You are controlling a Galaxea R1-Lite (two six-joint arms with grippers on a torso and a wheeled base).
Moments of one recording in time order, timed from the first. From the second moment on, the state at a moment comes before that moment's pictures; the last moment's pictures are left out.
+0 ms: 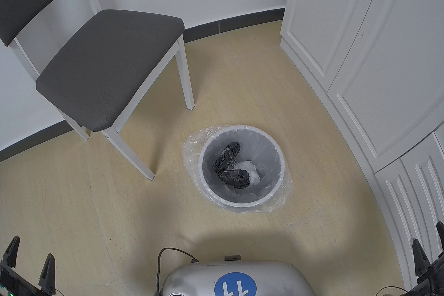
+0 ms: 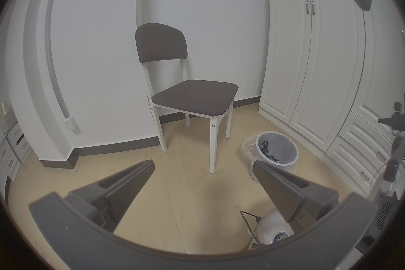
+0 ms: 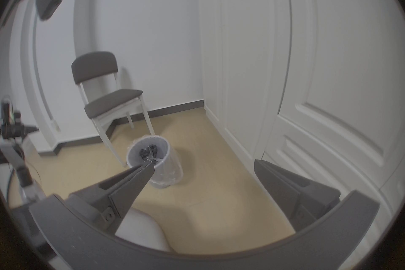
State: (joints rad) left arm 0.00 0.01 -0.02 0.00 0.00 0.00; right arm 0.00 0.01 -0.02 -0.06 0.06 0.04
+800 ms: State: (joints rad) left arm 0.00 0.02 -0.02 0.00 -0.01 -0.02; right arm 0.00 0.01 -0.02 0.00 0.01 0.00
